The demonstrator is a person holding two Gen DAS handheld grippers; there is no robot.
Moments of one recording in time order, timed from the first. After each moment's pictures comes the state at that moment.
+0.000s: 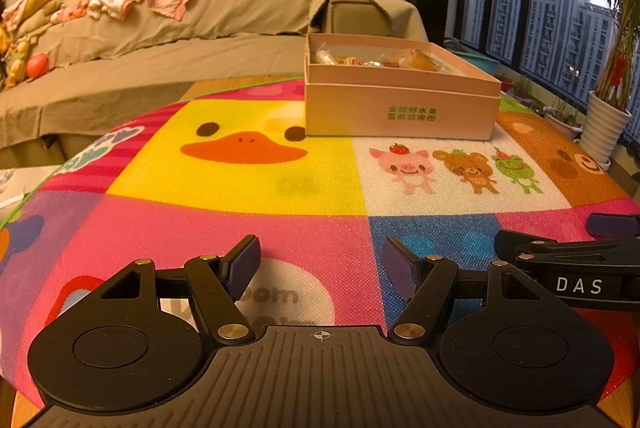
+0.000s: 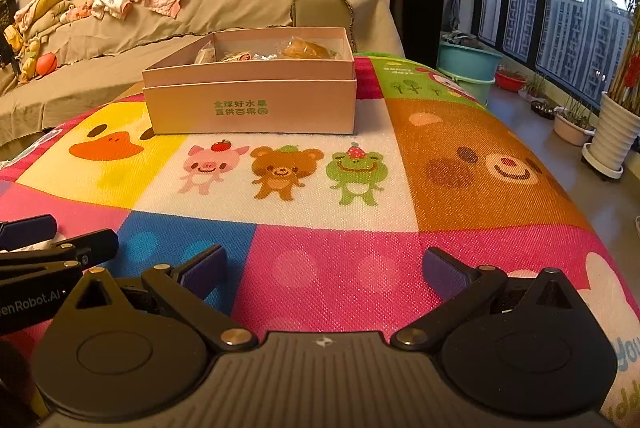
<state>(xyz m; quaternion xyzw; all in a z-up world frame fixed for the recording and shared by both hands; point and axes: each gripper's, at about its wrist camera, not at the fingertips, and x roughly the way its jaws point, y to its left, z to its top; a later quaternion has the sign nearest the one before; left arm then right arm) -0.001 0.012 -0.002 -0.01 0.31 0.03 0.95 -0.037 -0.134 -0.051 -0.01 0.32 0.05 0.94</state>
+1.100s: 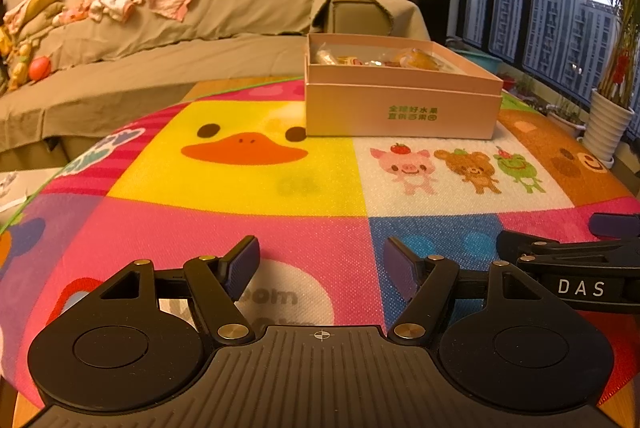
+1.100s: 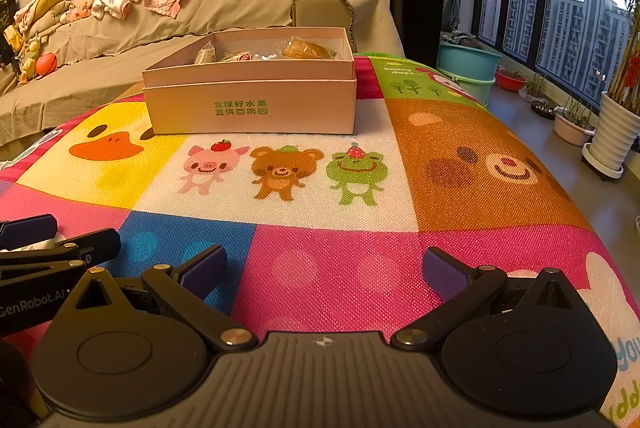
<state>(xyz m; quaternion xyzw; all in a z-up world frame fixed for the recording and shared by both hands) 0.000 0.010 -0.001 -0.01 0.31 0.03 0.95 -0.037 -0.134 -0.051 -0.01 0.32 0.05 0.94</state>
